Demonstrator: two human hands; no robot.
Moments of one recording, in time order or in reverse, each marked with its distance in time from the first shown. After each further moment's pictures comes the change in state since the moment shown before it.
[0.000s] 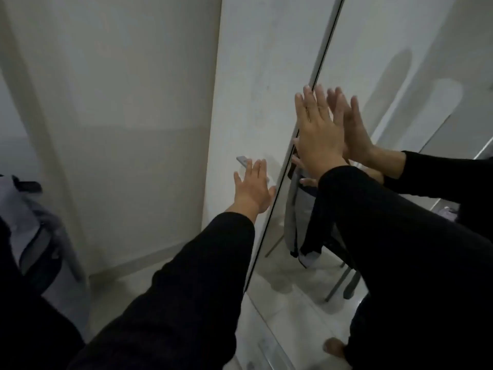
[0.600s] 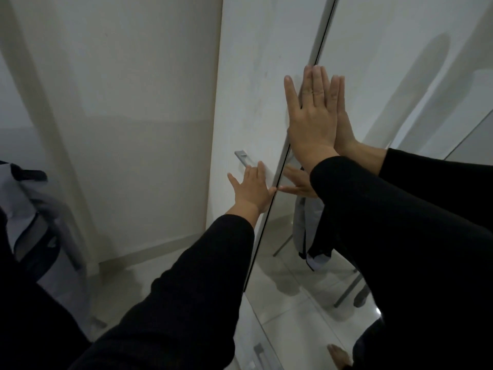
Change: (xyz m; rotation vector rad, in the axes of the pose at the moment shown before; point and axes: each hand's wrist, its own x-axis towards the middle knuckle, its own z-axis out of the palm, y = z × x) left_hand 0.019 0.020 0.024 0.068 -0.027 -0.169; right_hand 0.029 0.004 0.051 0.141 0.113 -0.050
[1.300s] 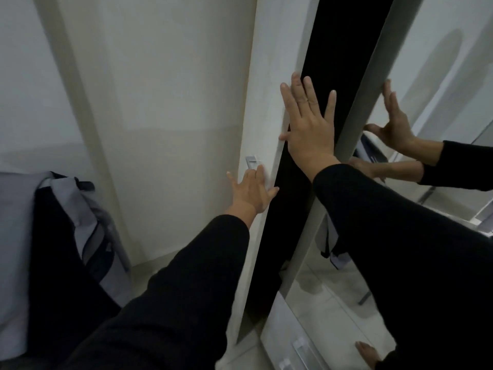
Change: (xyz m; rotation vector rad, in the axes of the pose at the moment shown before) left_hand -0.026 -0.108 -0.044 0.018 0.037 0.038; right_hand 0.007 -0.100 -0.040 0.138 0.047 -0.013
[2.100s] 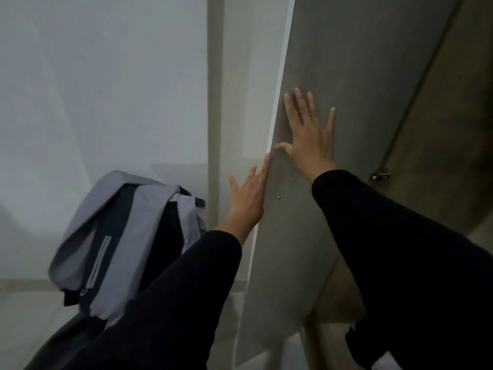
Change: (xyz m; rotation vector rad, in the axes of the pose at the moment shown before) left_hand 0.010 -0.231 -0.088 0.163 0.361 -0.264; right_hand 0.161 -0.218 0.052 0.424 -0.031 -0.207
